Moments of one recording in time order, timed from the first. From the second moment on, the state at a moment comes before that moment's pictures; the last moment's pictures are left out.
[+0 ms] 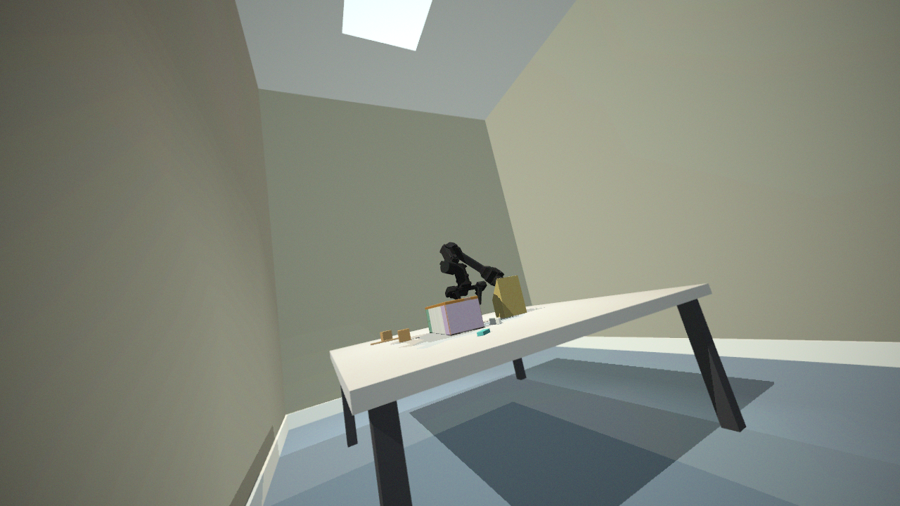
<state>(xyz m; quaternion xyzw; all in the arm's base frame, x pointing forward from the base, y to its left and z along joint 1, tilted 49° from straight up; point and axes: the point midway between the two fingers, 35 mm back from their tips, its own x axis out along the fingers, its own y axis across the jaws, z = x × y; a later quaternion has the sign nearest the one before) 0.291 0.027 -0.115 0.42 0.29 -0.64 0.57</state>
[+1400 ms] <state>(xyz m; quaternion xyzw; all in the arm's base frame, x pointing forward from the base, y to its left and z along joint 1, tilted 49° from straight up) 0.289 0.103 -0.094 0.11 0.53 -0.44 0.72</state>
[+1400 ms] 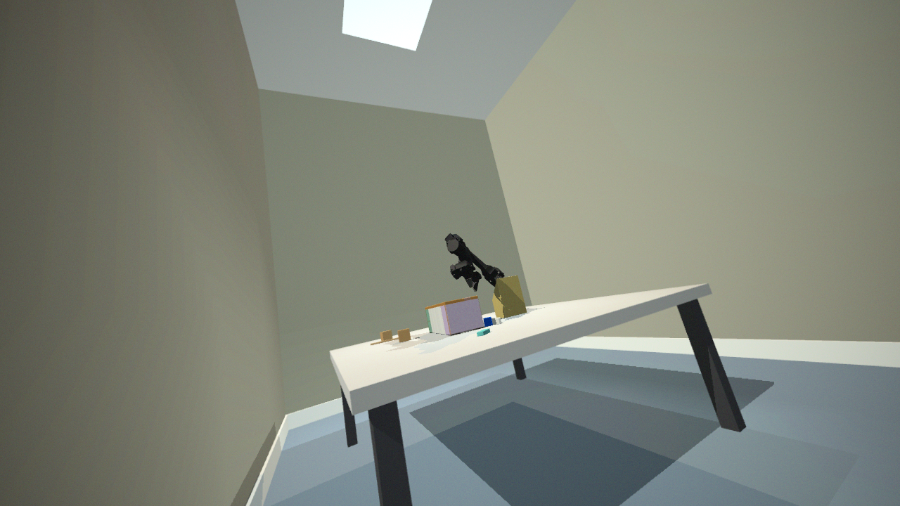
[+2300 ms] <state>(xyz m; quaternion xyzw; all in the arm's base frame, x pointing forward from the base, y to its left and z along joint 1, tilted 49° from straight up) 0.283 0.119 -0.105 -0.61 0.63 0.12 0.47</state>
